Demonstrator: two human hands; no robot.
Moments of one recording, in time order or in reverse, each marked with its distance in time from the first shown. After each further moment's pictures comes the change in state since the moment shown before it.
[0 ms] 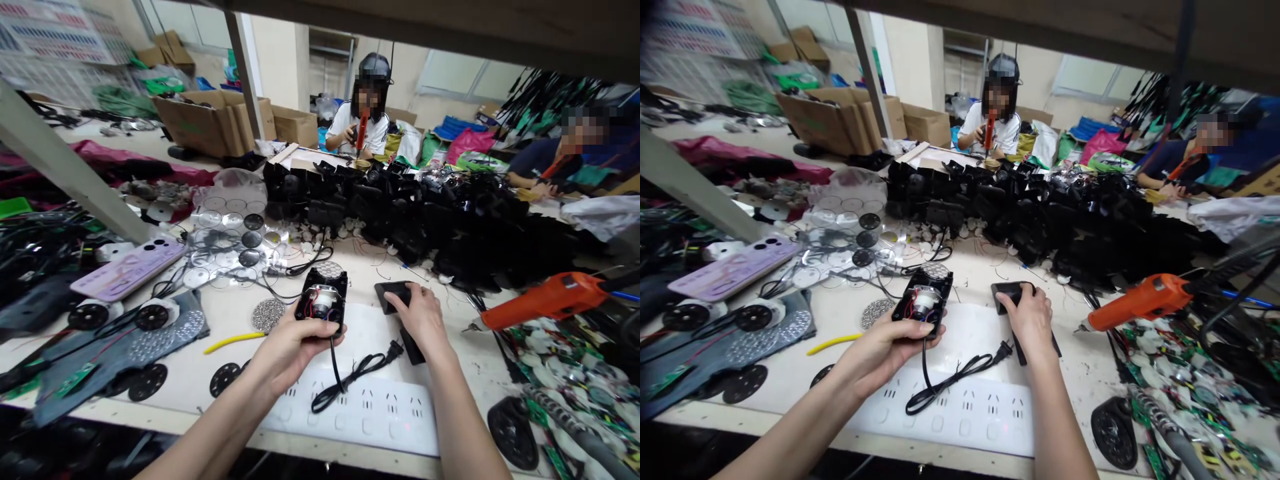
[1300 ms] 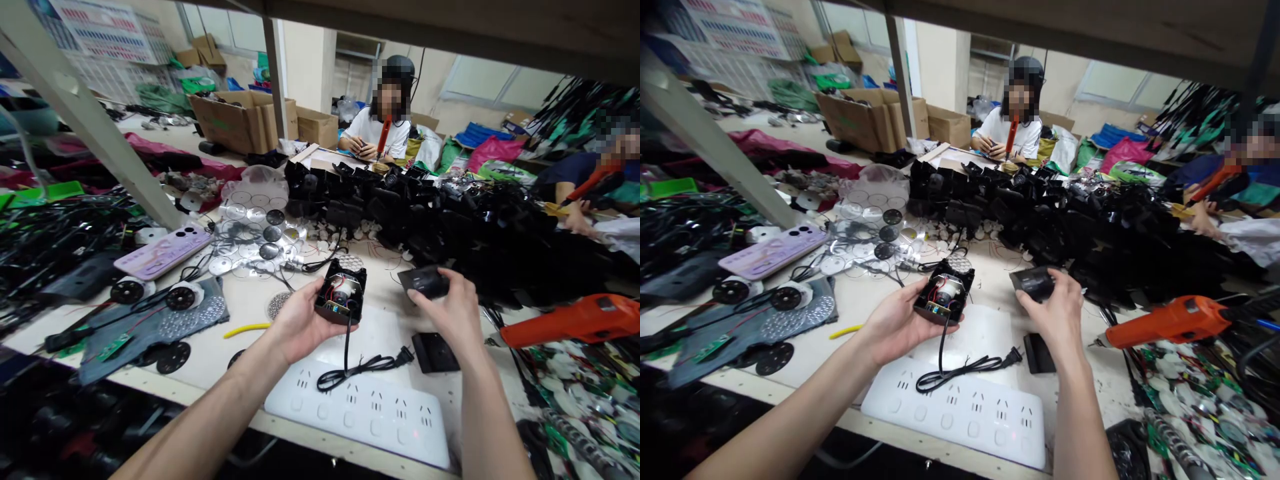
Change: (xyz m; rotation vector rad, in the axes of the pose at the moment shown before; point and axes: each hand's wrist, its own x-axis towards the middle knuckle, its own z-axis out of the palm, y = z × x) left_hand 0.014 0.025 0.001 -0.159 -0.132 -0.195; right_hand 0.009 -0.008 -0.036 0.226 0.207 -0.070
